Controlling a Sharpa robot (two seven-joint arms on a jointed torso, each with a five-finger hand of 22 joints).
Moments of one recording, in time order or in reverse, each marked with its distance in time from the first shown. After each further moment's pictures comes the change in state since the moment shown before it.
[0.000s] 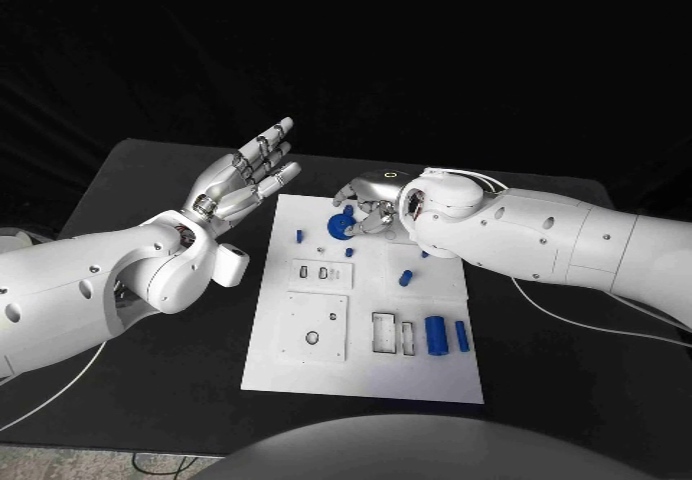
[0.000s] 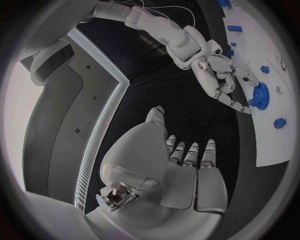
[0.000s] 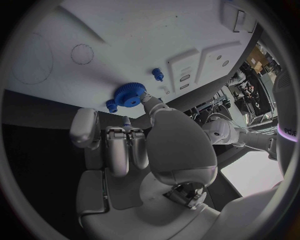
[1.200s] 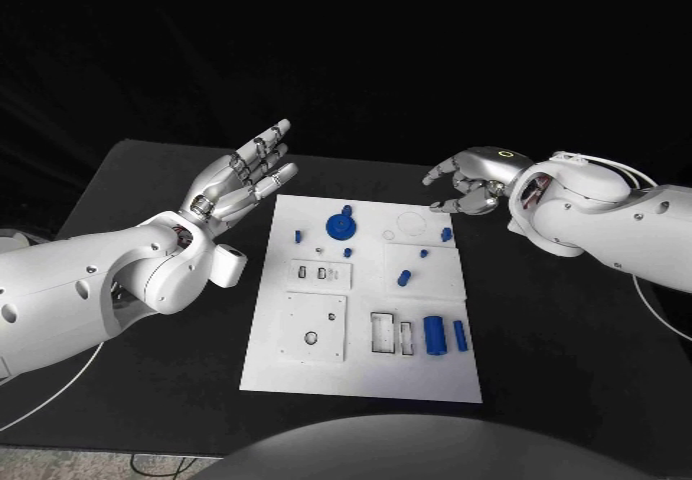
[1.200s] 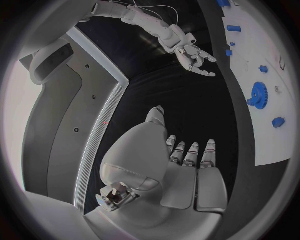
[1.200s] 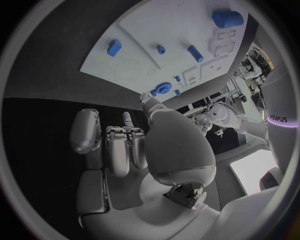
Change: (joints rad) left arm 0.000 -0.009 -0.002 0.001 0.007 0.001 -0.006; left_hand 0.000 0.000 0.002 -0.002 0.000 0.004 0.004 0.000 0.000 0.004 0.004 0.000 -0.001 0.000 0.000 0.000 -0.001 0.000 0.000 0.000 0.000 0.001; right arm 0.053 -0.444 -0.007 0.252 0.046 -0.083 0.009; right_hand 0.028 0.027 -0.069 0.016 0.044 0.083 0.008 0.039 -0.046 -0.001 0.000 0.000 0.000 0.000 -0.007 0.010 0.000 0.000 0.043 -0.004 0.029 0.030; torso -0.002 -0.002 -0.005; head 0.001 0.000
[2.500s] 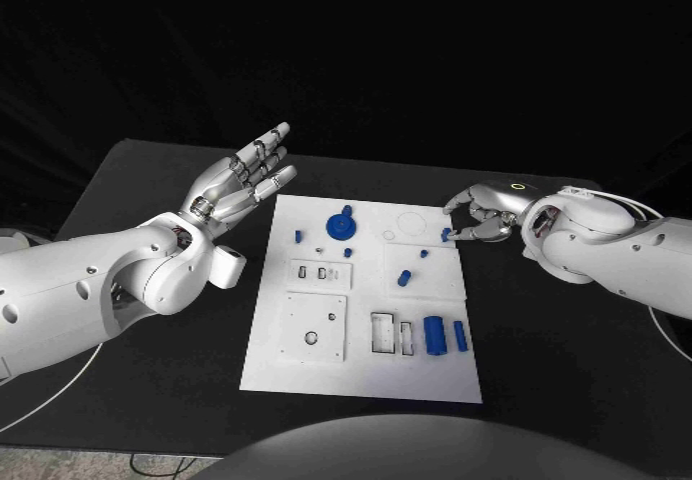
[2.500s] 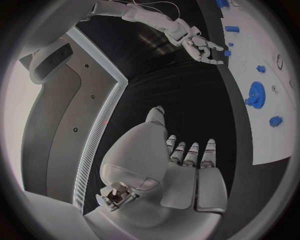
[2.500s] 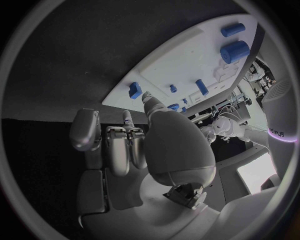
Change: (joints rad) left arm -0.002 0.001 -0.003 -0.008 0.001 0.008 -0.007; left_hand 0.004 0.004 0.000 0.000 0.004 0.000 0.000 0.000 0.000 -0.004 0.004 0.000 0.000 -0.003 0.003 0.000 0.000 0.000 0.004 0.004 0.004 0.000; right arm -0.096 -0.023 0.000 -0.060 -0.039 -0.018 0.019; right_hand 0.012 -0.001 -0.048 0.037 -0.075 0.047 0.022 0.028 0.000 0.000 0.007 0.000 0.000 0.000 0.000 -0.021 0.000 0.000 0.000 0.000 -0.035 -0.001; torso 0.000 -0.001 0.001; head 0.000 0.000
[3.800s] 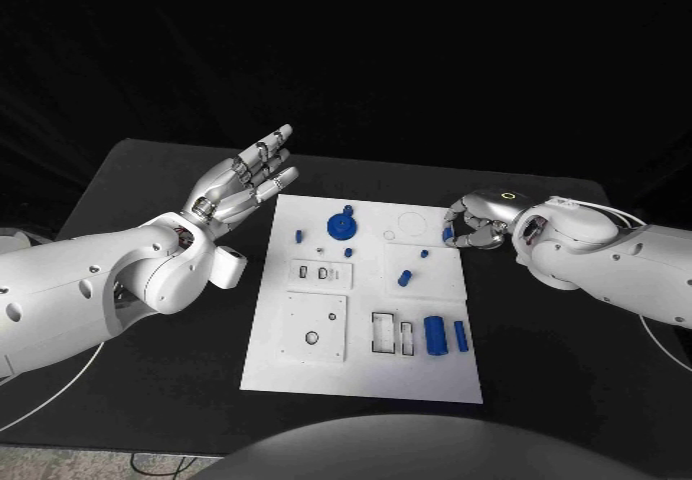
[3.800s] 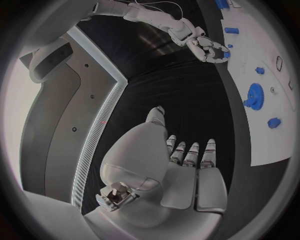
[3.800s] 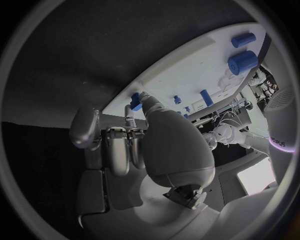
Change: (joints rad) left arm -0.002 0.004 0.000 -0.008 0.000 0.016 -0.008; left_hand 0.000 0.000 0.002 -0.002 0.000 0.000 0.000 0.000 0.000 0.004 0.004 0.000 0.001 0.004 0.004 0.000 0.000 0.000 0.000 0.000 0.000 0.000; right arm -0.035 0.045 0.000 -0.049 -0.048 -0.015 -0.014; right_hand 0.054 0.014 -0.020 -0.019 0.141 0.064 -0.012 0.186 0.146 0.000 0.000 0.000 0.001 0.004 0.004 -0.004 0.001 0.000 -0.004 0.004 -0.032 0.000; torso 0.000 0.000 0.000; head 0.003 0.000
